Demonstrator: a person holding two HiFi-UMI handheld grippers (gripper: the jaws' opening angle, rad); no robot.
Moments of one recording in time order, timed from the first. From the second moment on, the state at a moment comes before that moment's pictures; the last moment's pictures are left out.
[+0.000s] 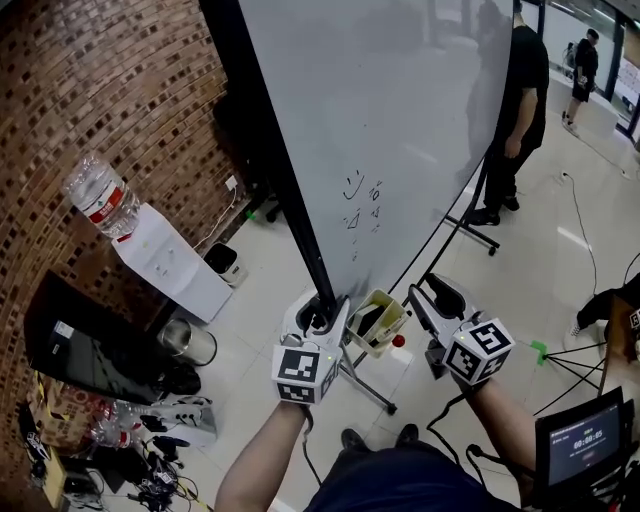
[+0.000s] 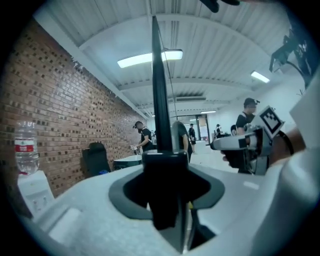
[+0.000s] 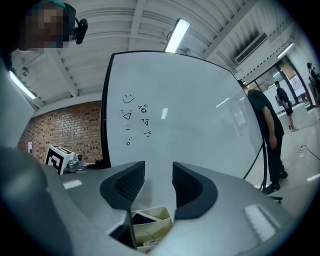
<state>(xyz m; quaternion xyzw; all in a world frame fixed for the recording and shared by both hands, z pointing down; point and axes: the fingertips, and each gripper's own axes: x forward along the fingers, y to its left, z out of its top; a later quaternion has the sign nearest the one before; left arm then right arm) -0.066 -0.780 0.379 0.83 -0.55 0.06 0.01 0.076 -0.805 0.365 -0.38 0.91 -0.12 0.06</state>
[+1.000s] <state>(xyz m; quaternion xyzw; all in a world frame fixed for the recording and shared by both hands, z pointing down) -0.053 -0.712 0.377 0.84 -0.53 0.04 0.01 0.086 -0.760 0.398 -0.44 0.89 -0.14 0.03</state>
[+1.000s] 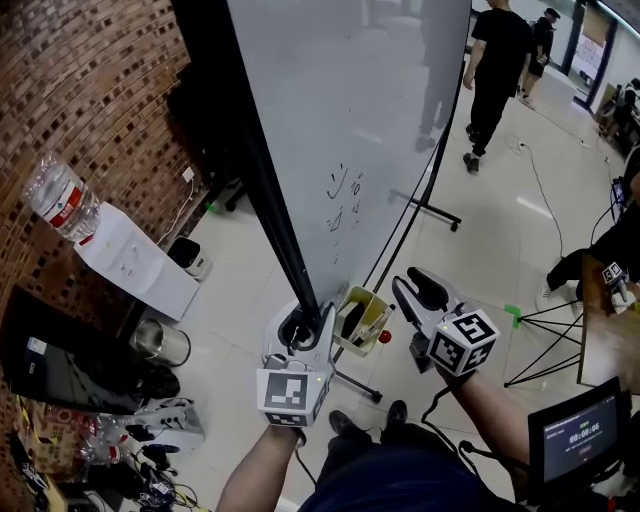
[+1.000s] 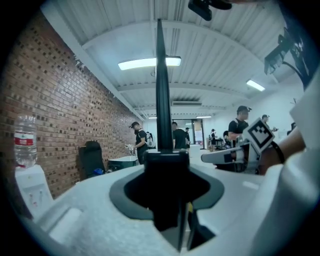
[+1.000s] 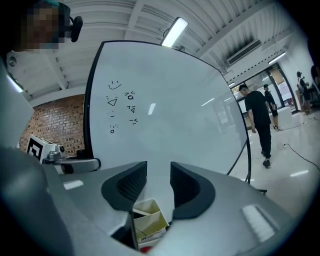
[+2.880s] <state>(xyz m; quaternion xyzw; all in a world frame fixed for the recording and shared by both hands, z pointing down) -0.081 -0.553 0.364 0.81 -0.58 0.04 0.02 0.155 -0.507 0.420 -0.42 0.88 -0.19 0.04</state>
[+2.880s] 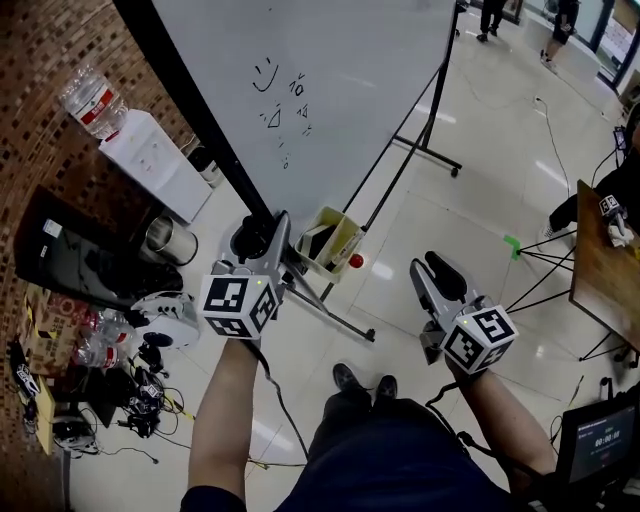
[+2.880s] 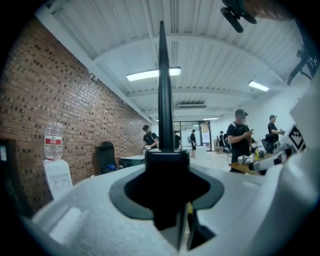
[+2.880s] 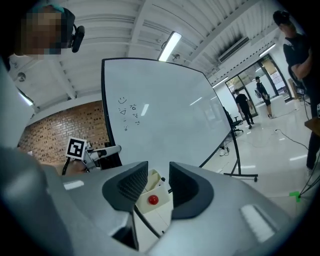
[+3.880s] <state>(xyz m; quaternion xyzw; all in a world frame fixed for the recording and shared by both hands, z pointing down) -0.126 -0.467 0.371 0.79 -0.61 0.03 0.01 0.154 -0.417 0.421 -0.43 0.88 -0.19 0.04</state>
